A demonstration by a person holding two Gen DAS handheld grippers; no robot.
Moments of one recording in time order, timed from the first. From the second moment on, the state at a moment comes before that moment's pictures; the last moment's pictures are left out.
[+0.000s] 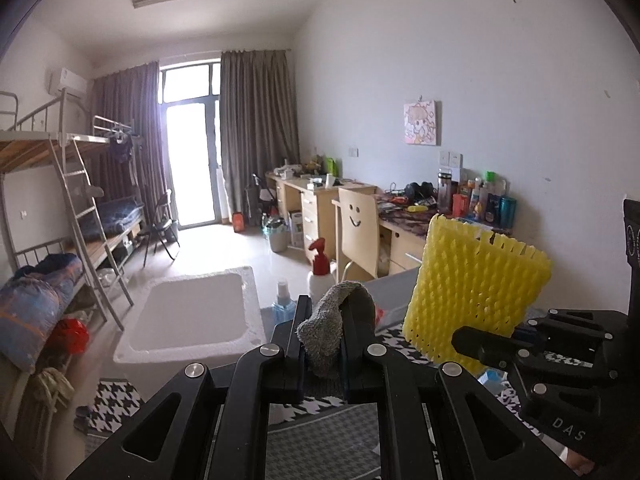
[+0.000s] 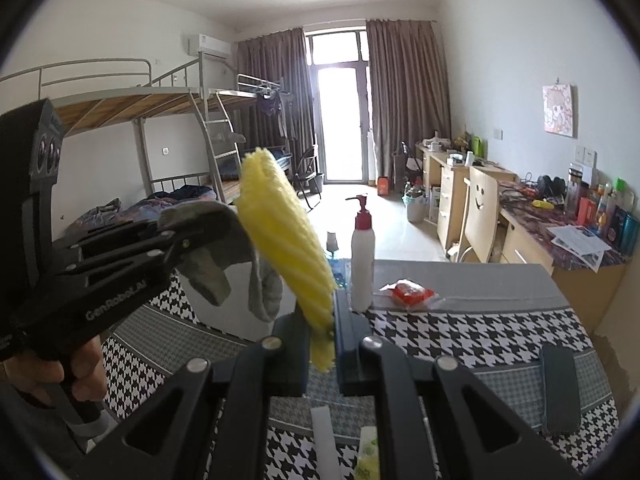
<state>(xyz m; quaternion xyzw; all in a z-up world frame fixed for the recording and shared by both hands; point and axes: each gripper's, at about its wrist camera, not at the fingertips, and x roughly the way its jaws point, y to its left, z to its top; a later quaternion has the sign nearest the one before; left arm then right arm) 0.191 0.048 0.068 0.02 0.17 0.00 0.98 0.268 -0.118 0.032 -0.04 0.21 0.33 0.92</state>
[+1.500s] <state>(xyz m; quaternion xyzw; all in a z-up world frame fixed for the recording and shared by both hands) 0.268 0.149 0.076 -0.01 0.20 0.14 0.97 0.332 -0.035 0.060 -0.08 0.22 0.39 0.89</state>
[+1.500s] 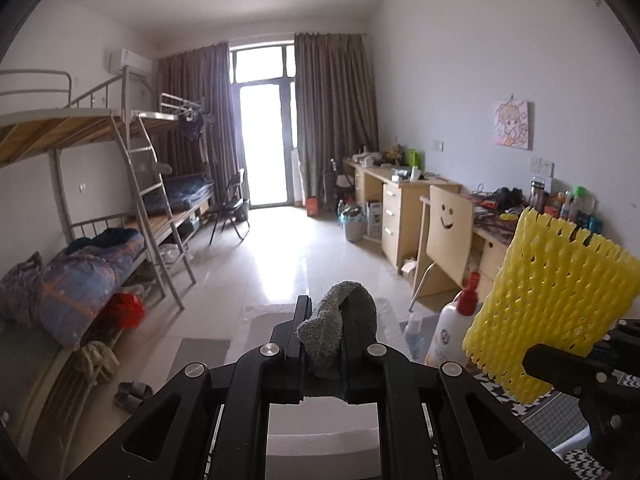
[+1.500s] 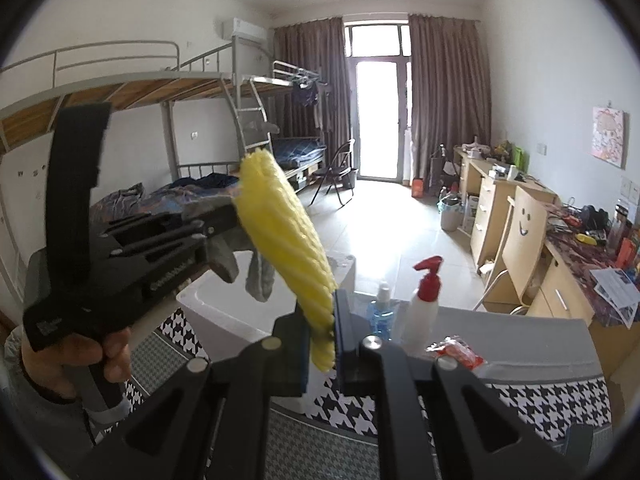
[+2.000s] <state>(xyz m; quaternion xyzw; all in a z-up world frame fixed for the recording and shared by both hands) 0.303 0.176 0.046 -0.04 0.27 0.14 0.95 0.345 -0.004 0.054 -0.09 0.24 0.39 0.88</state>
